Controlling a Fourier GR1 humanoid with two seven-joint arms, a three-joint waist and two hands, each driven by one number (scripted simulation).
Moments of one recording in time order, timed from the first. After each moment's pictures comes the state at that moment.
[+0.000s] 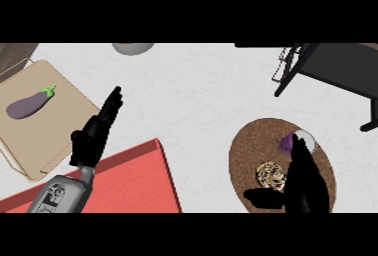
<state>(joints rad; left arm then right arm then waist) -0.21 0.29 -0.26 -1.43 0.10 0.20 0.02 0.08 -0.05 0.38 -1.92 1.03 -0.04 1.13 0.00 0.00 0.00</state>
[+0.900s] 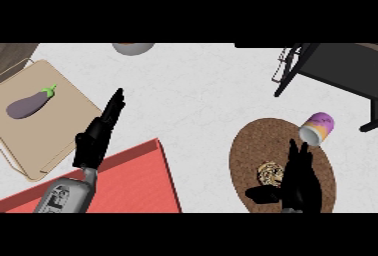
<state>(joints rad) -0.19 0.23 -0.21 -1.43 0.03 0.16 0.02 0.09 -0.01 0.29 -1.77 1.03 -0.07 1.04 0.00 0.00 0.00</state>
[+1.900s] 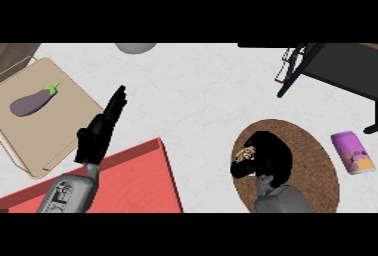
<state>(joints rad) -0.21 0.17 -0.14 -1.41 -0.04 0.08 0.02 -0.17 -0.01 0.33 -1.50 1.03 -0.05 1.05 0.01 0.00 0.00</state>
